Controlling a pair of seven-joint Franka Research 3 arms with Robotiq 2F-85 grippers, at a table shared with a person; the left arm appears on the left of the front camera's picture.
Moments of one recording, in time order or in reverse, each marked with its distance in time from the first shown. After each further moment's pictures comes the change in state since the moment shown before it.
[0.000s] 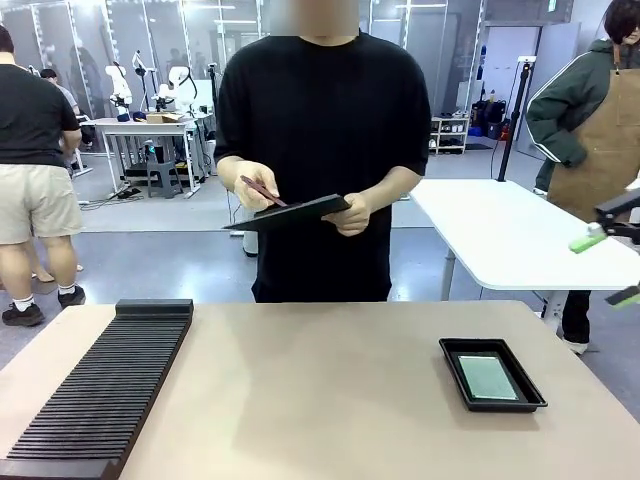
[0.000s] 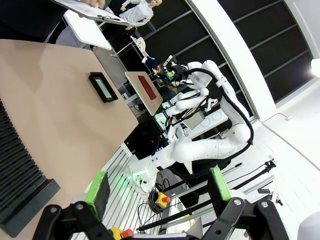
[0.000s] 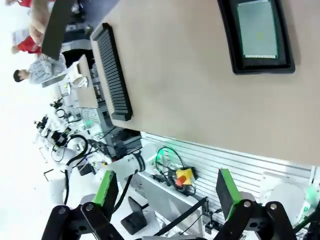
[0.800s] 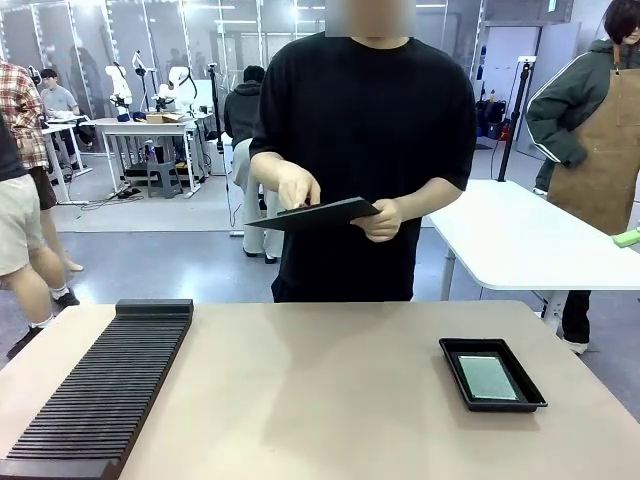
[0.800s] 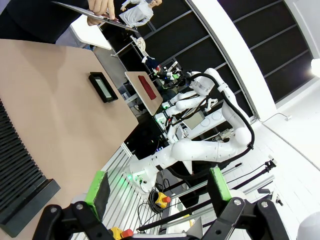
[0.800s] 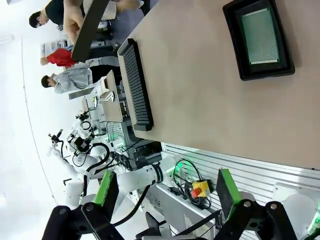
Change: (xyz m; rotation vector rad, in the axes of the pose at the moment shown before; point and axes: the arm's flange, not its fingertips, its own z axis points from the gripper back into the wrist) left arm 0.000 0.000 0.000 0.000 0.000 0.000; right arm -0.027 -0.029 0.028 0.131 -0.105 -0.006
